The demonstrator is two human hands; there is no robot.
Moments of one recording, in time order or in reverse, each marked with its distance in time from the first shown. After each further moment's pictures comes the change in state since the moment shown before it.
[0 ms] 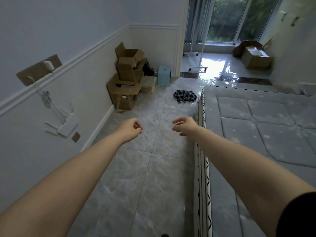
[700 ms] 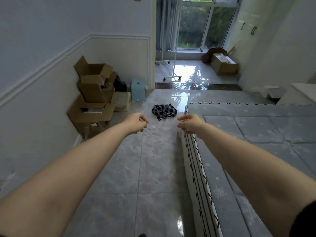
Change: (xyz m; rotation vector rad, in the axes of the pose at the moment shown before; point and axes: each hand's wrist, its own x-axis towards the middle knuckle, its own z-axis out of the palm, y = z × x) left_hand 0.397 0.121 -0.033 -0.046 -0.196 0.128; right_hand 0.298 -0.124 -0.121 0.038 0.254 0.033
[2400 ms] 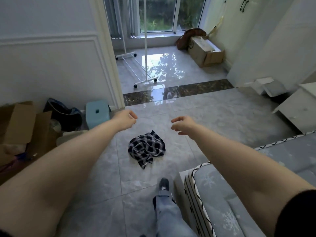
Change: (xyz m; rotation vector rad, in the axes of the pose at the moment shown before) left_hand 0.962 0.189 -0.068 0.140 -0.265 0.106; right_hand 0.857 -0.190 -0.149 0.087 0.132 0.310
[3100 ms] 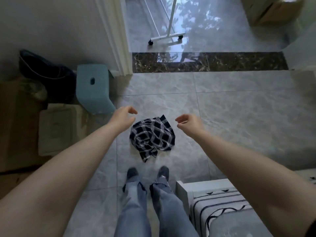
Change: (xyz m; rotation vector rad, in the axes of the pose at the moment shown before) left_hand 0.342 -0.107 0.020 0.028 0.029 -0.193; right_hand 0.365 -0.048 0.068 -0.424 -0.087 -0.005
